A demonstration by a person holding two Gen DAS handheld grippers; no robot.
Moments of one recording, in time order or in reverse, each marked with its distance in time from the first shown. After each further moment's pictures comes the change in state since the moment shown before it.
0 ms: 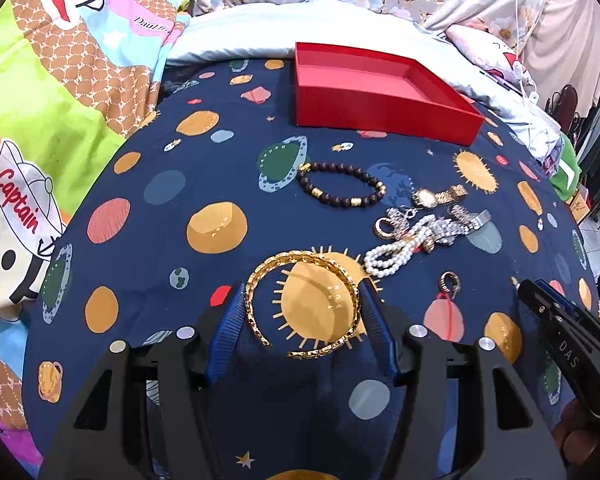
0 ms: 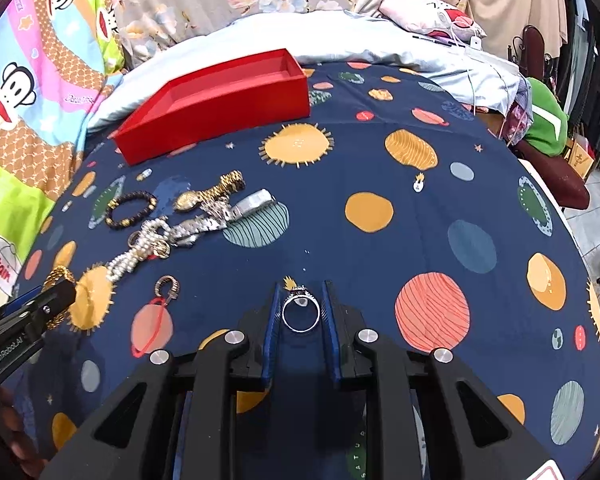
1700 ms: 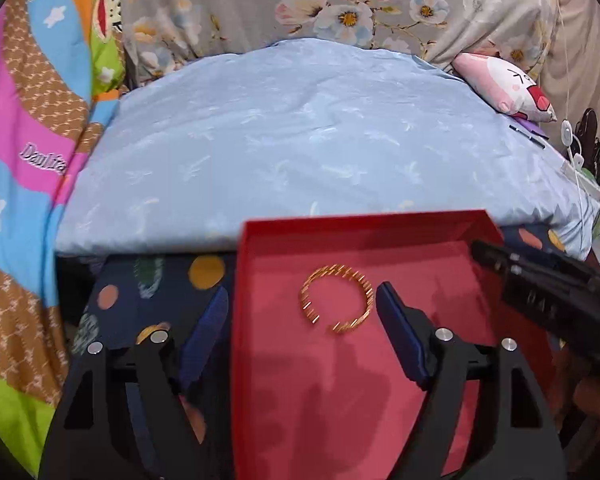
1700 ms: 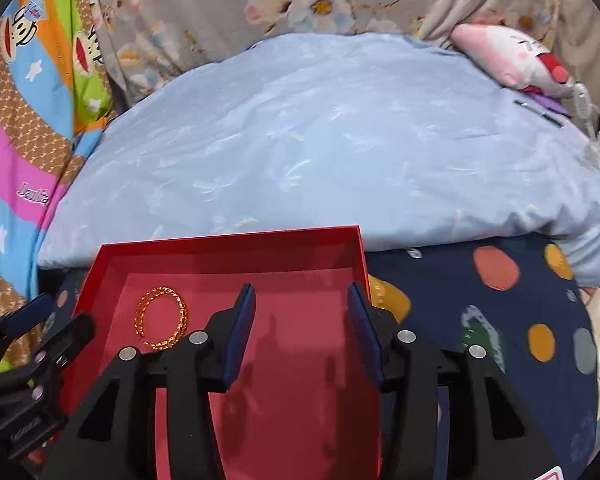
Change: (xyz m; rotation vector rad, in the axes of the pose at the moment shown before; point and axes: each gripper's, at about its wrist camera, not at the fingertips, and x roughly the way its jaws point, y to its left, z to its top) left arm 0.165 -0.040 0.293 0.108 -0.122 0.018; right arm 0.206 0.050 0.318 -0.062 -0.051 0.083
